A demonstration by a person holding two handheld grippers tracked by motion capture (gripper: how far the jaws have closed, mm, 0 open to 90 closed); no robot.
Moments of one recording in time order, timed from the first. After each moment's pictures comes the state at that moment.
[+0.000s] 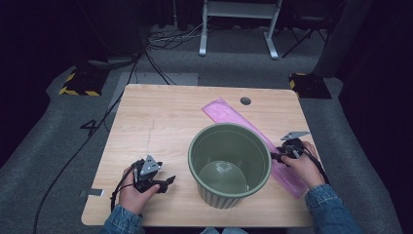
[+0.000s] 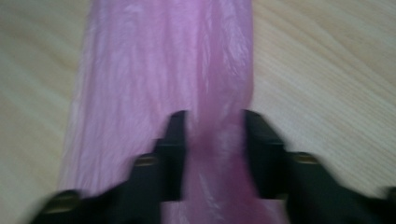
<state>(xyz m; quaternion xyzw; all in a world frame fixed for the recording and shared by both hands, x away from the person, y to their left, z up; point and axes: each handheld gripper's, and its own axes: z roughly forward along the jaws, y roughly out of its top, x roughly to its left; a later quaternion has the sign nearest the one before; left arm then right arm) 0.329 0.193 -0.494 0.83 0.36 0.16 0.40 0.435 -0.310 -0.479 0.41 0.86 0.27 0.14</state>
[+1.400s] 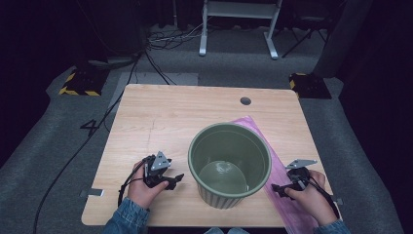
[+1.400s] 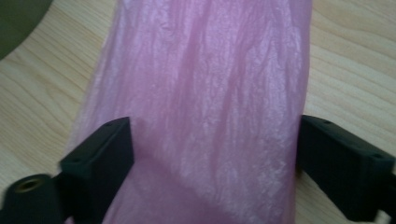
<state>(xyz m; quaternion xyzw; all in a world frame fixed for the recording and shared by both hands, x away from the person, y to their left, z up) 0.344 0.172 -0.490 0.84 0.33 0.15 0.39 0.341 -0.304 -0.484 0.44 0.85 0.25 0.13</state>
